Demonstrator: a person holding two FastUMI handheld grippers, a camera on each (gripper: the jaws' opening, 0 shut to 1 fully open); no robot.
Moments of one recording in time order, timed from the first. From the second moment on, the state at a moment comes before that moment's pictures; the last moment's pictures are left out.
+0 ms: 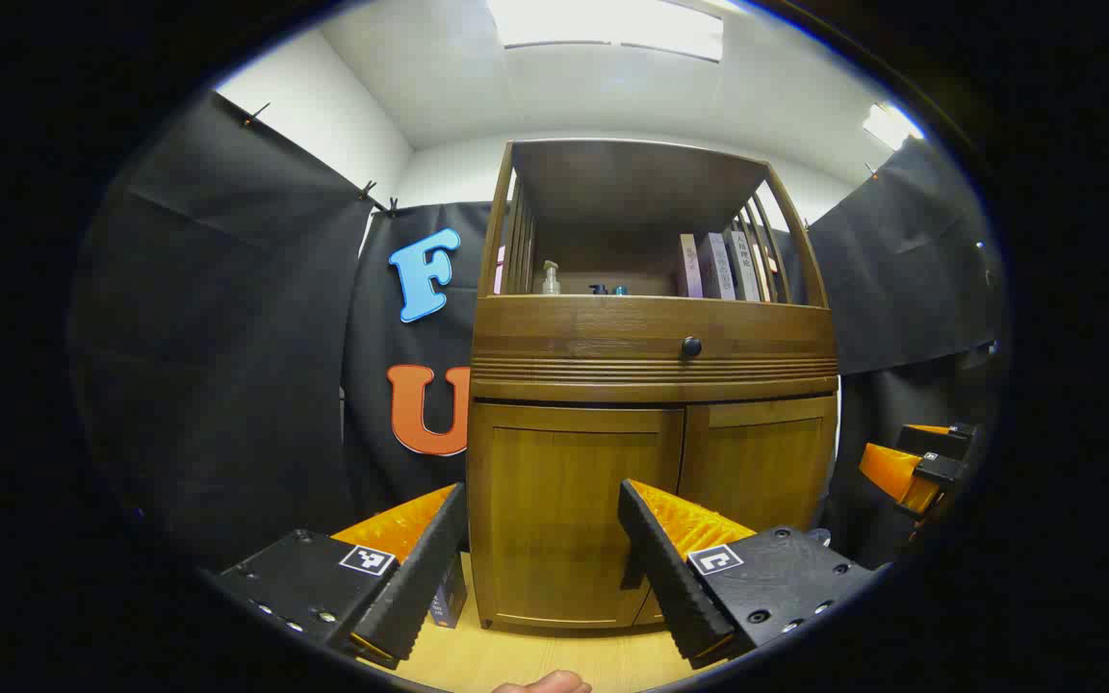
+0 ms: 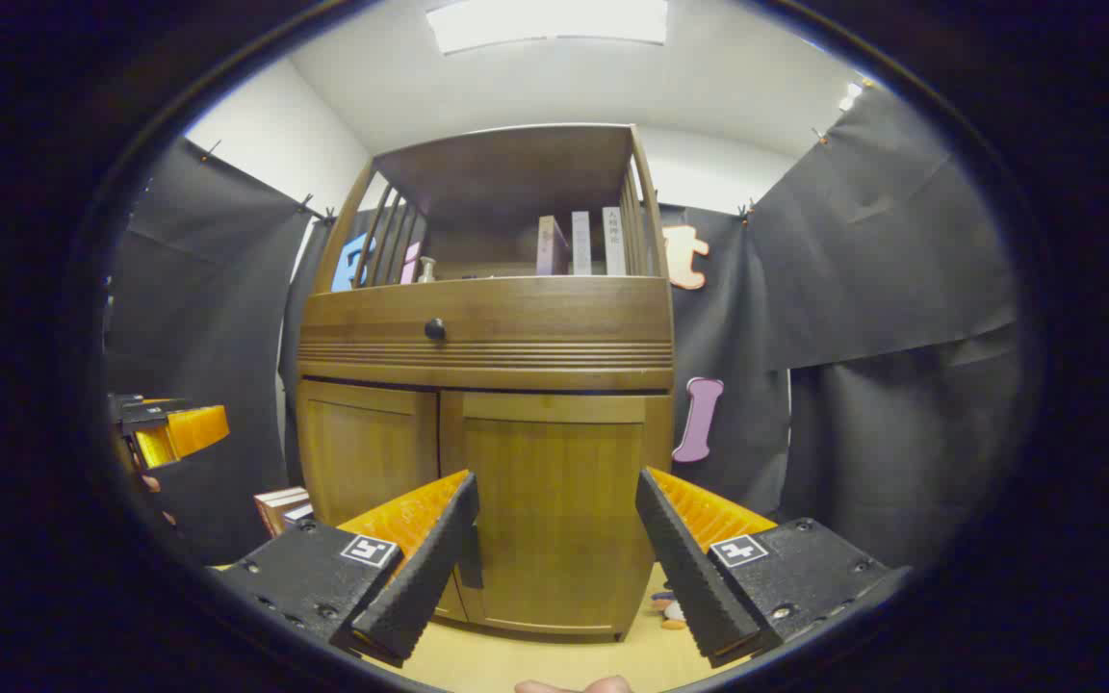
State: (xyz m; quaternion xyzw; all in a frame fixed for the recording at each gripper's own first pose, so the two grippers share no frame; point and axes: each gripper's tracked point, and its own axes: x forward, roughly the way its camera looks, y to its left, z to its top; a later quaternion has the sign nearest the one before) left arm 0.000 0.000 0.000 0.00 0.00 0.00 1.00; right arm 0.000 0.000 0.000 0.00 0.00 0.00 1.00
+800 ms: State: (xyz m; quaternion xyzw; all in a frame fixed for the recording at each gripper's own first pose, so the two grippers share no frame) left arm 0.013 0.020 -0.004 0.00 0.00 0.00 1.00; right arm 0.025 0.023 -0.024 0.00 0.03 0.00 1.00
